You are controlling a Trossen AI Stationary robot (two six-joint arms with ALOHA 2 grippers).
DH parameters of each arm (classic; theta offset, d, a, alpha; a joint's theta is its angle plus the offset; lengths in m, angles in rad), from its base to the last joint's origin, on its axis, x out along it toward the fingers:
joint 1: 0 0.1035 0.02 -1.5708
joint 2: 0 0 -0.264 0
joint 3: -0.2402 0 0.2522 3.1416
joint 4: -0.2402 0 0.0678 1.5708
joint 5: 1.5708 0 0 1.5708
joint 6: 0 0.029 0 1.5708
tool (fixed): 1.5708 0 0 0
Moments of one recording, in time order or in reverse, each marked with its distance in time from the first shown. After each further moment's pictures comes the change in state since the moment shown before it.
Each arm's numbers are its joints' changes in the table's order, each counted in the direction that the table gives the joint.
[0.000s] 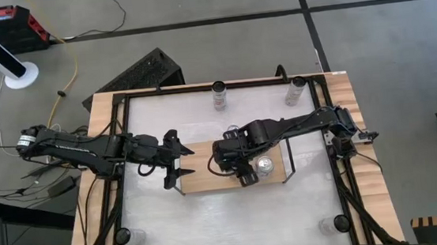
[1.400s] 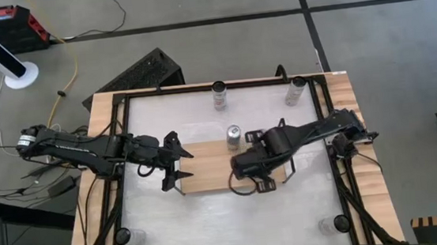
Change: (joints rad) left arm -0.002 0.000 0.000 -0.033 0.052 -0.024; right arm 0.136 -0.074 -0.089 -0.295 0.167 0.256
